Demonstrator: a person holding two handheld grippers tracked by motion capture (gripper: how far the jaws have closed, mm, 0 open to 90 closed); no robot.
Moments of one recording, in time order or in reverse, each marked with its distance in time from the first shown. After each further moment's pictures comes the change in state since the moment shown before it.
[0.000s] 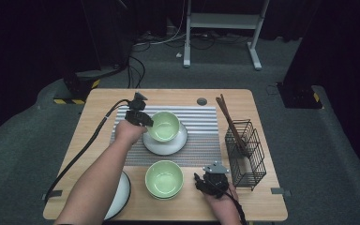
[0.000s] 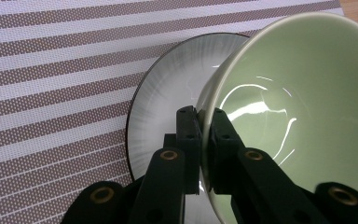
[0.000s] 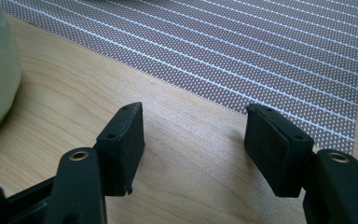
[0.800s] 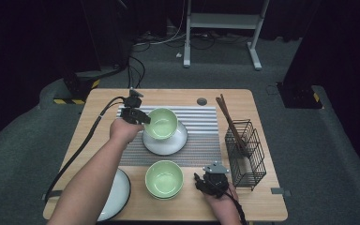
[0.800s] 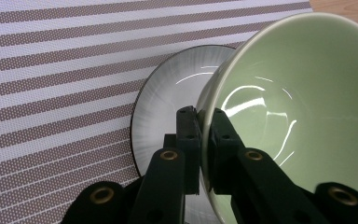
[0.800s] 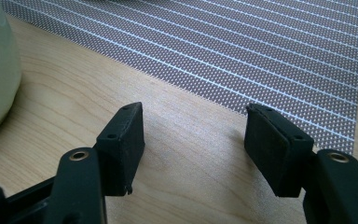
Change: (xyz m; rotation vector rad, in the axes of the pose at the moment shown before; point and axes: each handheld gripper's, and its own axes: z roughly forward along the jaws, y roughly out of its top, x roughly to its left) left arm -0.002 0.006 -0.029 -0.038 -0.029 0.009; right arm 0.000 0.000 0.000 -0.001 0.000 0.000
